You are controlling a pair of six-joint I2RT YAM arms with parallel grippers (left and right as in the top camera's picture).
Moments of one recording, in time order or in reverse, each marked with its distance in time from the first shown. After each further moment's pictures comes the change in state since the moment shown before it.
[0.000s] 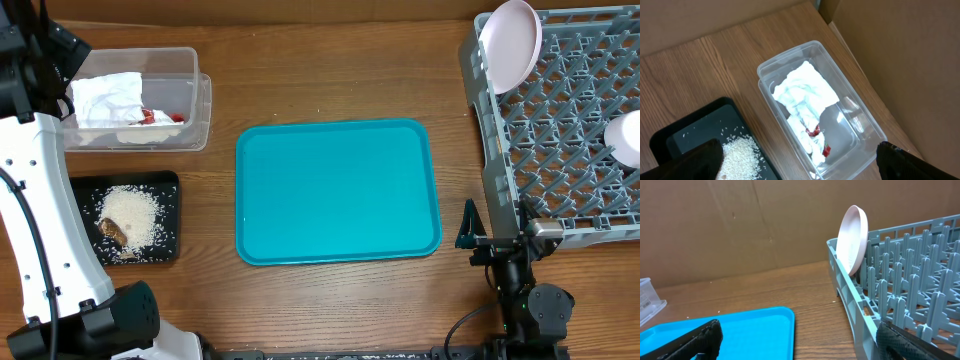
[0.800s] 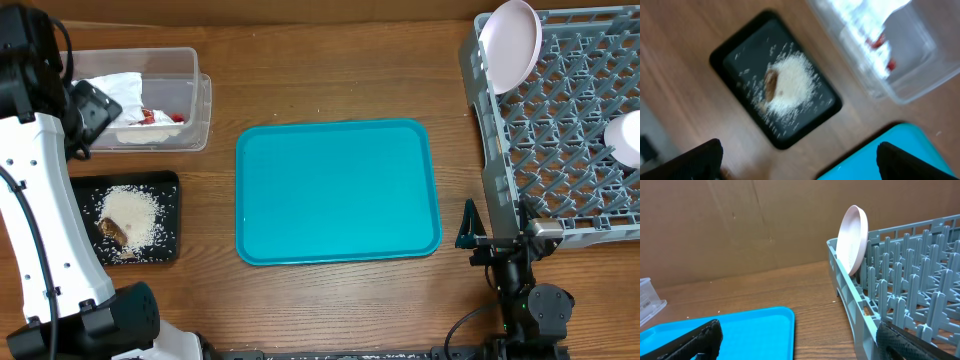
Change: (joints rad) left arm -0.008 -0.005 -0.017 -0.439 0.091 0.027; right arm 0.000 0.000 0.000 0.000 0.000 0.000
